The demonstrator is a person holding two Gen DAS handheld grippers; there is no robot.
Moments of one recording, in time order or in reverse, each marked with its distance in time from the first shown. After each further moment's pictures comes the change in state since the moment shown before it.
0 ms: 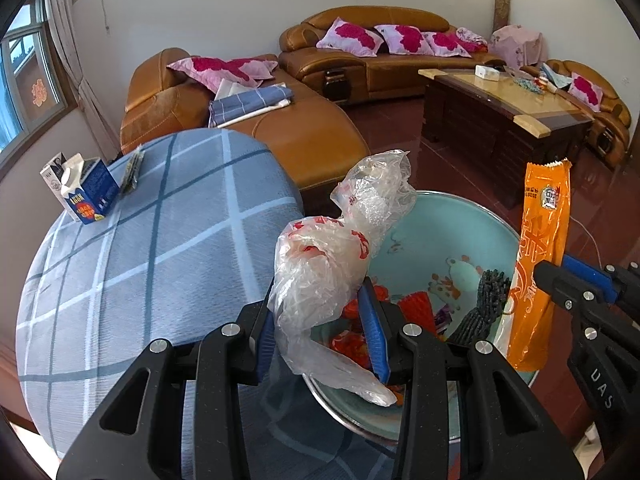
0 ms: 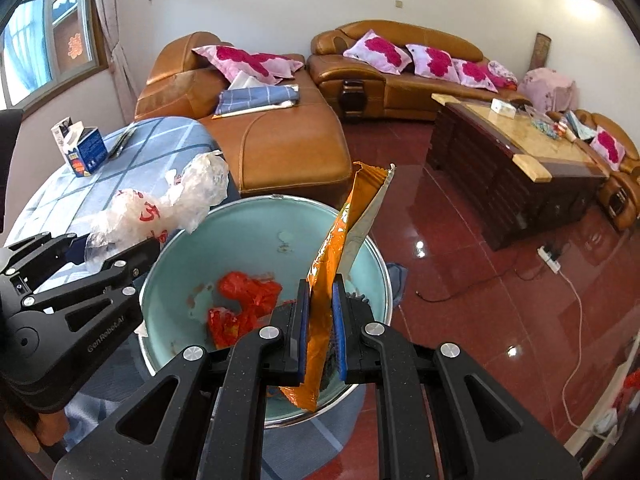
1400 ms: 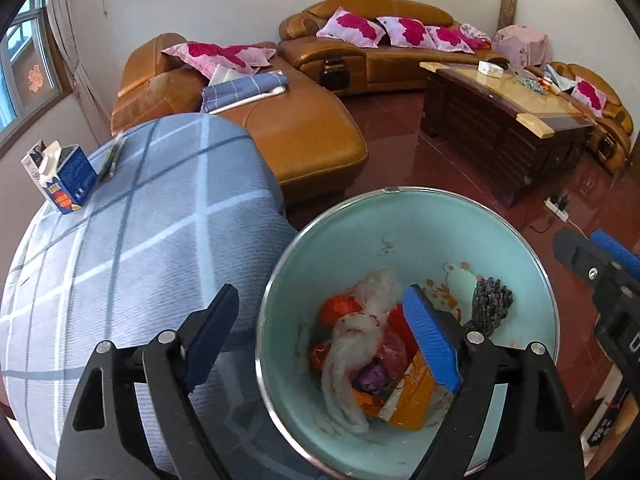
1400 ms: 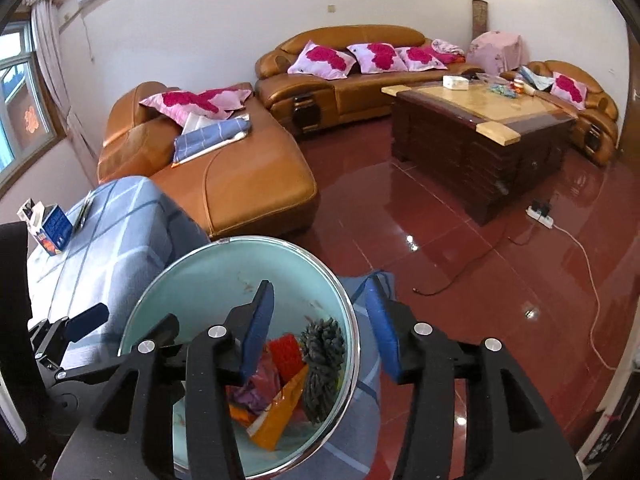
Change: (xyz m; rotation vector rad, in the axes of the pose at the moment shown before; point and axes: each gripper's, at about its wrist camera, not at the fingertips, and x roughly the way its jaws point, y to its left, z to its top) left arm 0.027 -0.010 0.007 -0.034 0.026 -0.018; right arm 0.000 -0.033 0.010 0.235 -0.098 -0.076
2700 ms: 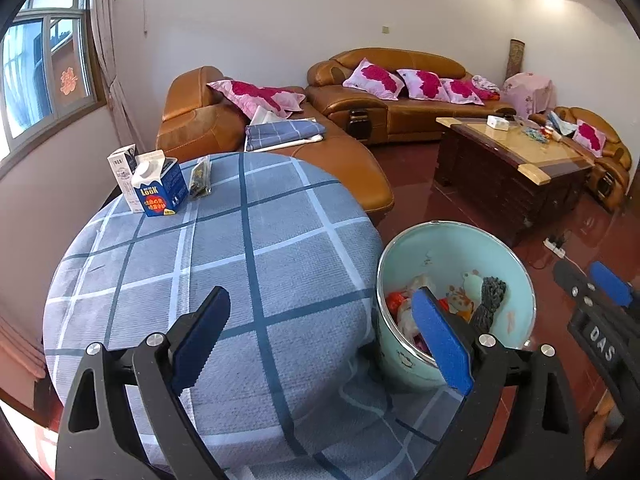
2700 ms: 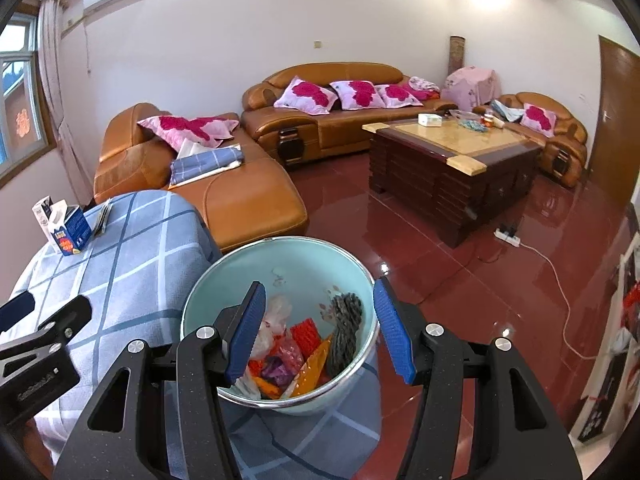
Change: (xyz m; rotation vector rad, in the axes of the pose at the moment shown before) left arm -0.129 0.095 -0.043 -0.057 -0.176 0.020; right arm -0.093 0.058 -0.040 0.010 -0.124 -0.098
